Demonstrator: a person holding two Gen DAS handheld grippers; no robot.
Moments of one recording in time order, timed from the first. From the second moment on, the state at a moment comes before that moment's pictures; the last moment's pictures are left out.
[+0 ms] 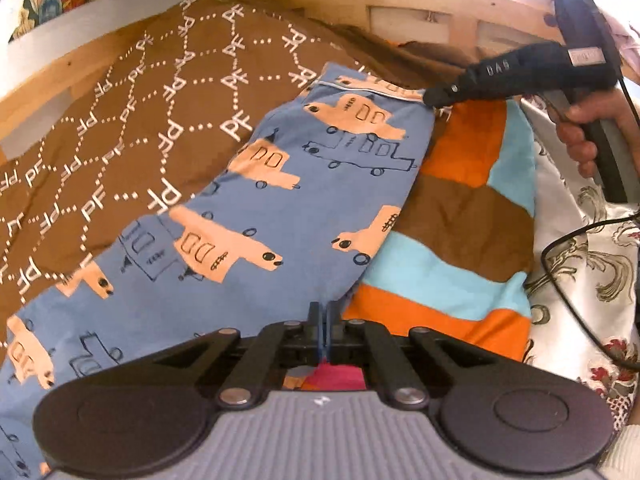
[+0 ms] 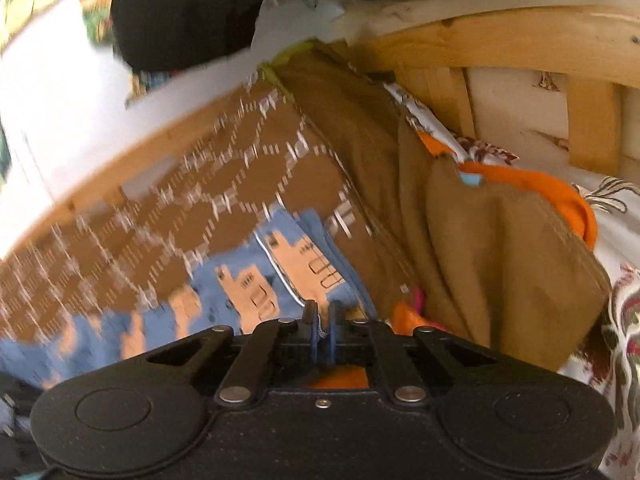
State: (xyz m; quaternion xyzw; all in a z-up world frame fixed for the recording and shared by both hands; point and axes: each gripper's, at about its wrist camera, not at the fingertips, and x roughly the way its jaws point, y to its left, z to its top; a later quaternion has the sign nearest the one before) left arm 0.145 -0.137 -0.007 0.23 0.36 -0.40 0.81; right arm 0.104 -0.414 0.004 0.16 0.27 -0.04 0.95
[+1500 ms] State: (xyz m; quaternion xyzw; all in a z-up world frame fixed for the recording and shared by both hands) left arm 0.253 -0.325 0.023 0.28 0.21 -0.47 0.81; right arm 0.109 -0.395 -0.004 -0.05 0.23 -0.03 0.97
